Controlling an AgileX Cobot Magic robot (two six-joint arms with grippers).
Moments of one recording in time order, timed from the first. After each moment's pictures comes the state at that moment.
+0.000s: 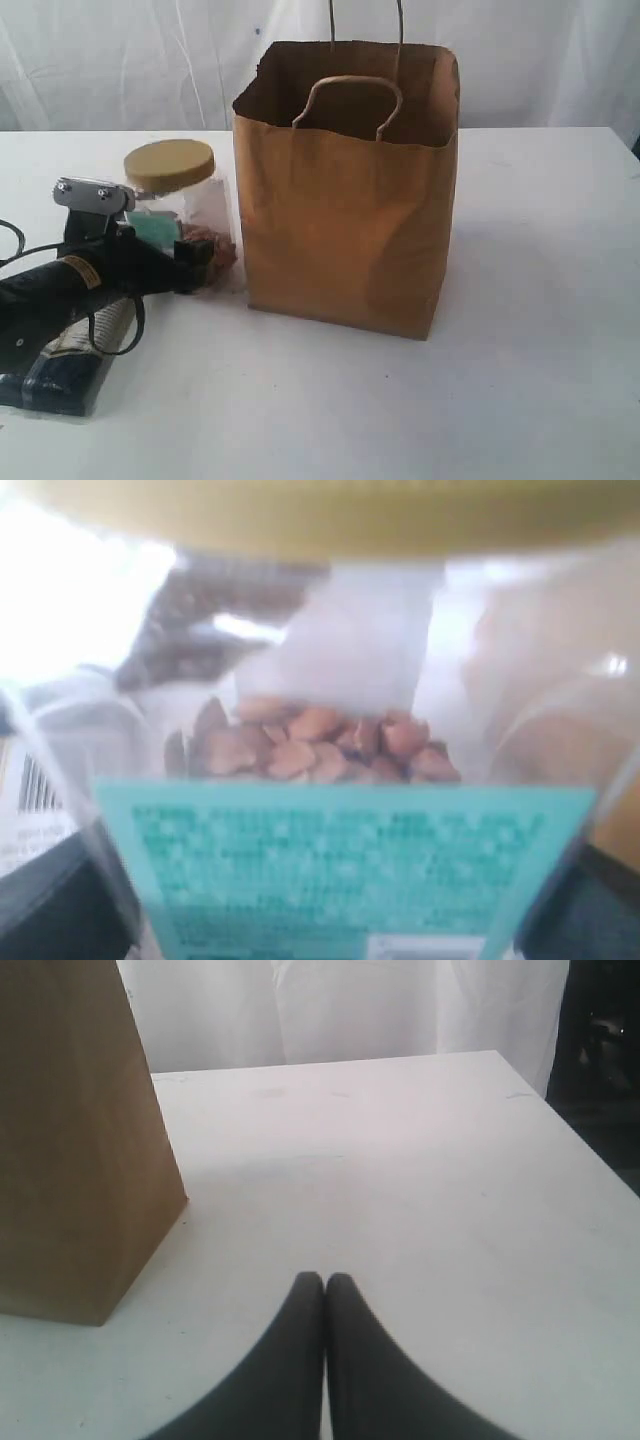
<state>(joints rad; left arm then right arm) -0.39 1.81 -0.59 0.07 -0.76 -0.16 -0.03 0.00 0.00 0.21 0.30 -0.13</state>
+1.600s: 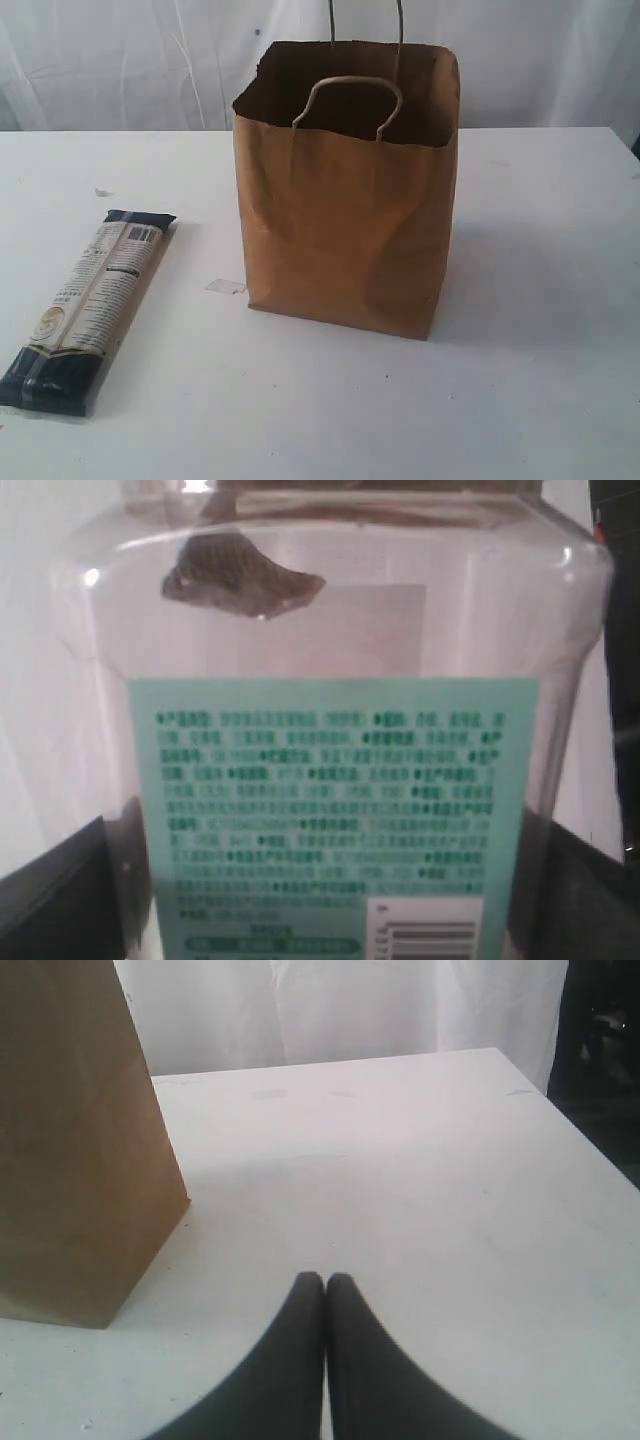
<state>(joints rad) -0.39 1.04 -1.12 0.53 -0.17 -0.44 -0.03 0.00 0.00 0.21 0.30 -0.12</state>
